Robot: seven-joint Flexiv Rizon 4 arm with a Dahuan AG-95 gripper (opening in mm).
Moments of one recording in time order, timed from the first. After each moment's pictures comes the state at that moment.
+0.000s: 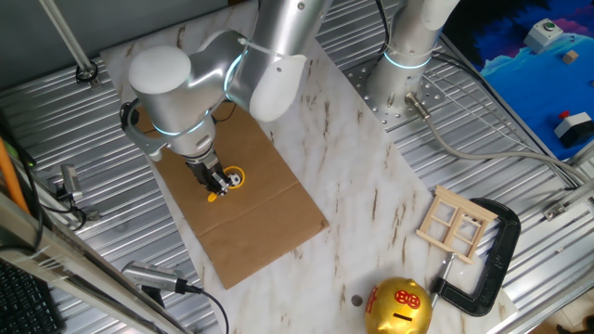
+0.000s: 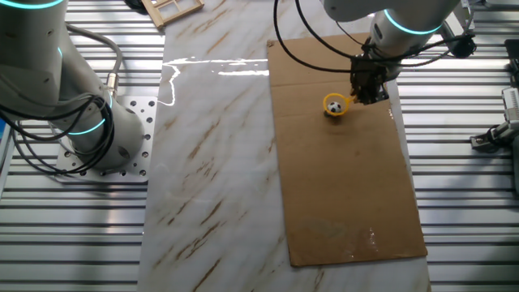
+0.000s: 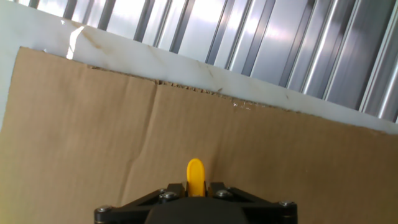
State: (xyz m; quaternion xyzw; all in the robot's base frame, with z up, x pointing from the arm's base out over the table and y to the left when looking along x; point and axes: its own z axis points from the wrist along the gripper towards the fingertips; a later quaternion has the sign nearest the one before) arm 0.587 0.092 0.054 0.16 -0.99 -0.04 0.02
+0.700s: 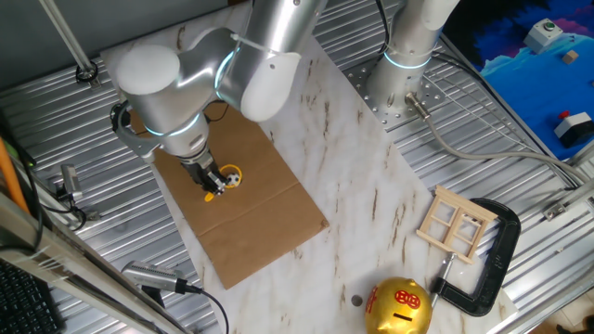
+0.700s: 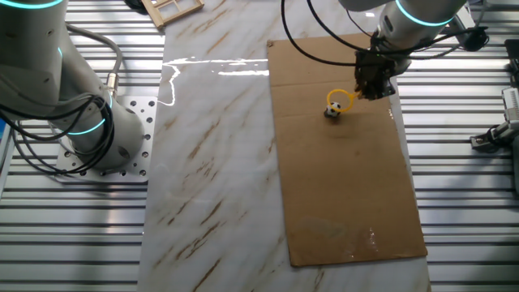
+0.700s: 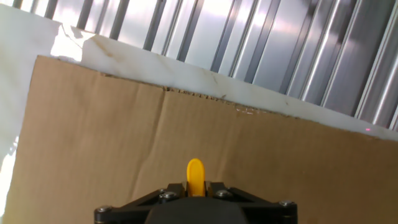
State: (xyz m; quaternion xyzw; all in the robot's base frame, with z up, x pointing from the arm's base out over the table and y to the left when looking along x) arm 0.593 0.088 0.065 0.18 -0.98 -0.04 0.03
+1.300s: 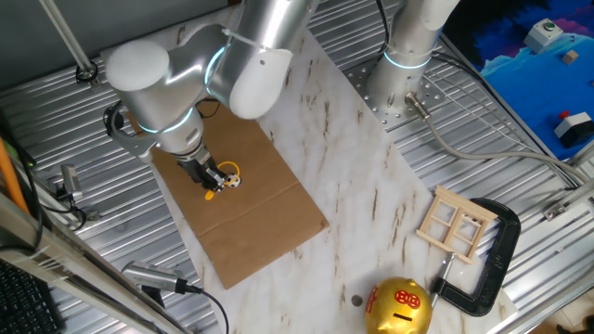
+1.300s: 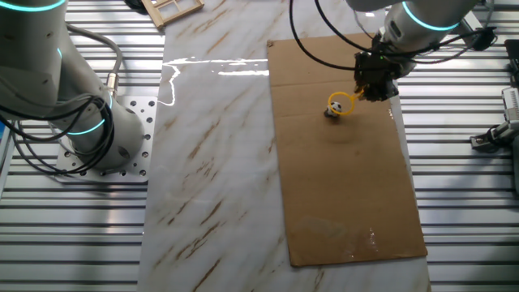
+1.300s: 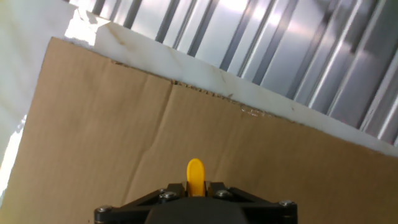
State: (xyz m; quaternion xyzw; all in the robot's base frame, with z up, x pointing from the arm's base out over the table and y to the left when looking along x) arm 0.593 0.087 0.066 0.23 -0.97 -0.05 0.04
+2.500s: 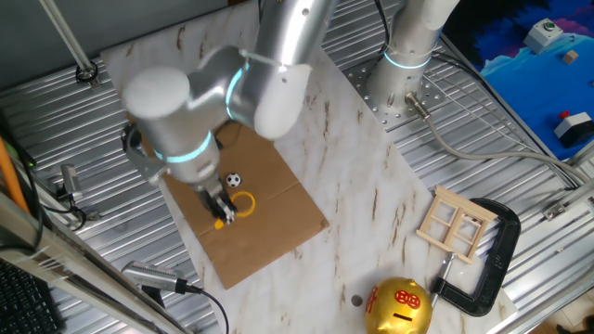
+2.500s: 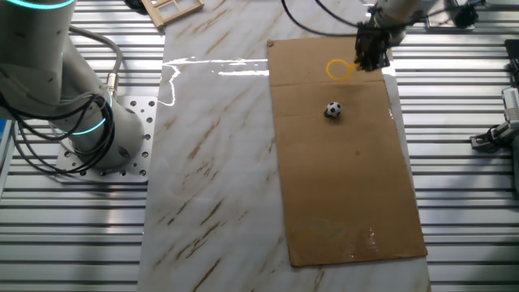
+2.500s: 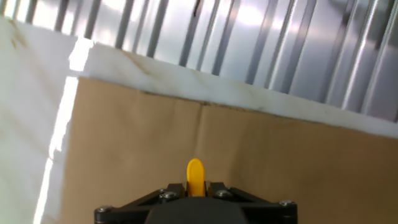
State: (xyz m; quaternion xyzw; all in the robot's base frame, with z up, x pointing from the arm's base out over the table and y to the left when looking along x) arm 0.598 0.176 0.062 0.11 -0.99 -0.06 0.03
